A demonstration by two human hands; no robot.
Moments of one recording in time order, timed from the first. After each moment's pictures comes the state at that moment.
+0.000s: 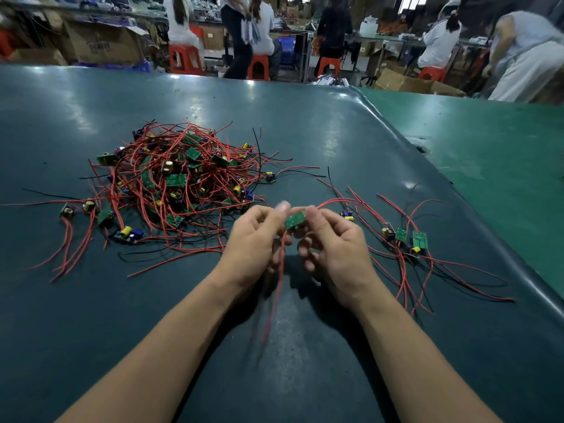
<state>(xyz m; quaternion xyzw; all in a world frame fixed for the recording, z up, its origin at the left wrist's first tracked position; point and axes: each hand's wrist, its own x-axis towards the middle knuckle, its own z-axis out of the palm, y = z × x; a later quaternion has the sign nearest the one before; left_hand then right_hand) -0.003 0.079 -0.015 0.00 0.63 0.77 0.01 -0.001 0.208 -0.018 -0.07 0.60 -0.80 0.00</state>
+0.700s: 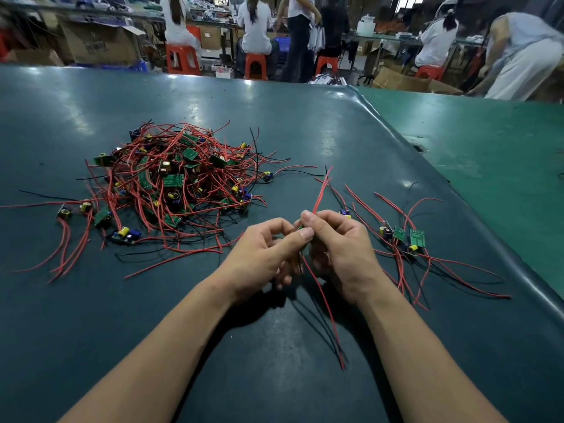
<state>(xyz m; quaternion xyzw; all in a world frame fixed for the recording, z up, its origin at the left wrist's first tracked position) 0.004 0.077 -0.019 0.11 0.67 0.73 0.09 -0.007 0.220 -0.021 -0.05 0.61 -0.79 0.02</state>
